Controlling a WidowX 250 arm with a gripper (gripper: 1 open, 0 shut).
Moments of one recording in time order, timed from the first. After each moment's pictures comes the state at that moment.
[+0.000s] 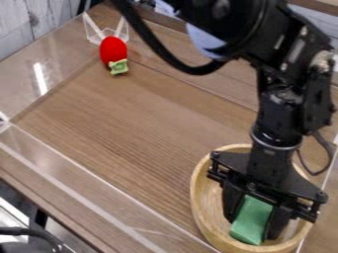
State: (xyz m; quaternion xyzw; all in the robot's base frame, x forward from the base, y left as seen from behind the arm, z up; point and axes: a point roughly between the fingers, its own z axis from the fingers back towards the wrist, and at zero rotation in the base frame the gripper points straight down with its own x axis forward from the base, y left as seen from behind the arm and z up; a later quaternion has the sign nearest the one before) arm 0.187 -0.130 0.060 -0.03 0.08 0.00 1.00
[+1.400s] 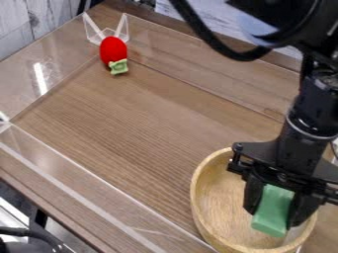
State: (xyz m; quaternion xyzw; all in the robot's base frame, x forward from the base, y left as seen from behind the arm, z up) arm 0.204 -0.137 0.074 0.02 0.07 0.12 0.99
